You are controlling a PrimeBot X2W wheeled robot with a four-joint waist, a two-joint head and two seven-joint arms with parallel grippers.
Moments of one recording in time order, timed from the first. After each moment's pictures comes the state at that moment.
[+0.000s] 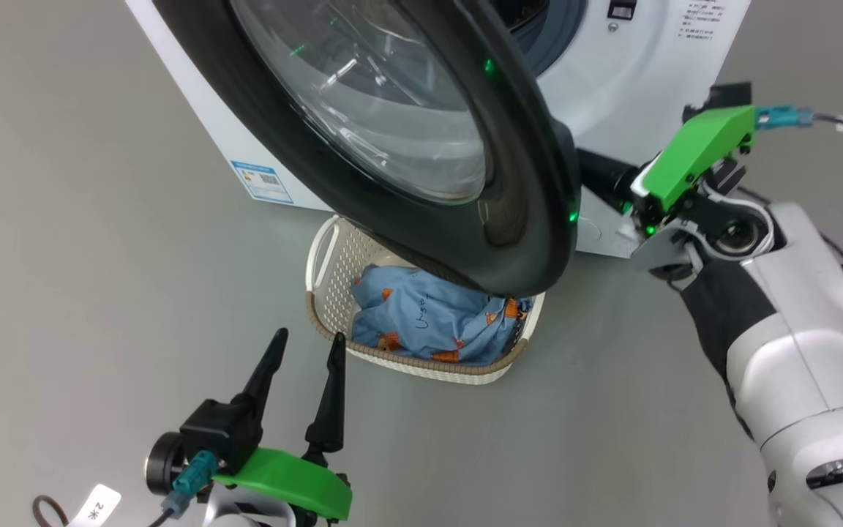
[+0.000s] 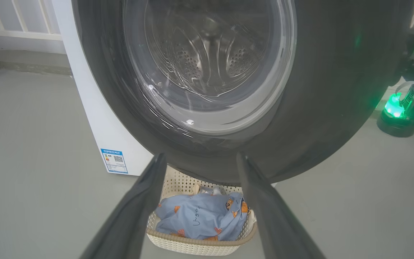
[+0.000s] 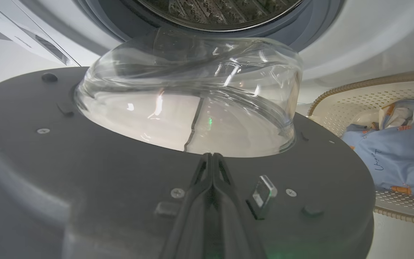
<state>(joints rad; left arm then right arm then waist) -0.18 0.03 -0.36 0.17 -0.34 0.08 -0.26 -1.01 -0.10 0.07 0.94 1.31 0.13 0.62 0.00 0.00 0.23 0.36</state>
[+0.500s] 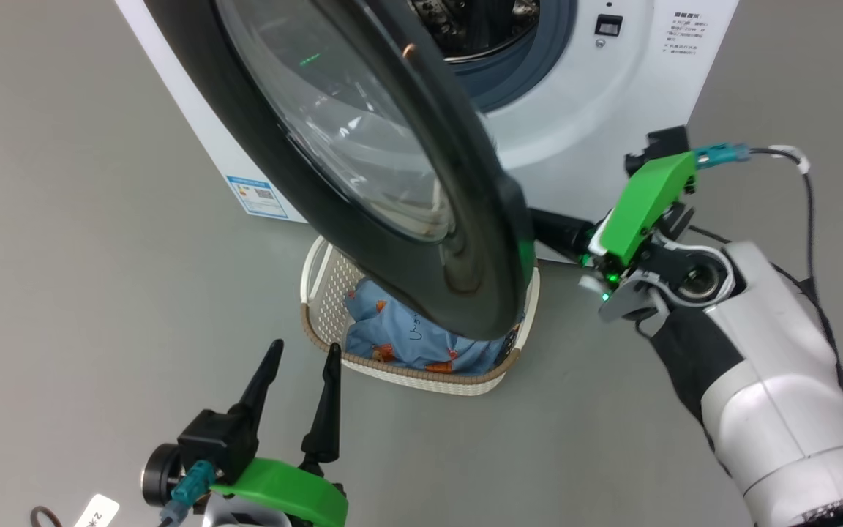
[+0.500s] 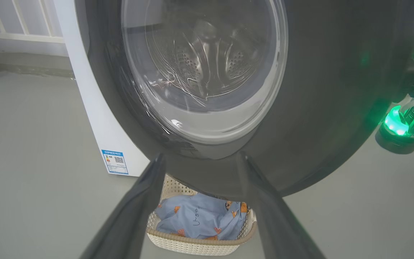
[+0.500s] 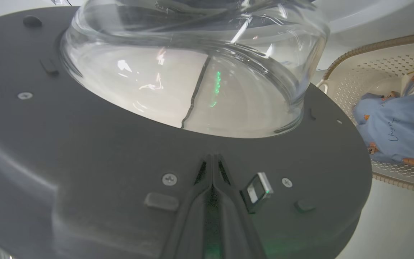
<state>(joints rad) -0.16 0.04 -0.35 0.17 -0.33 0.08 -0.26 -0.89 -0.09 0.21 0.83 1.39 0.13 0.69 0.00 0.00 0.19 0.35</state>
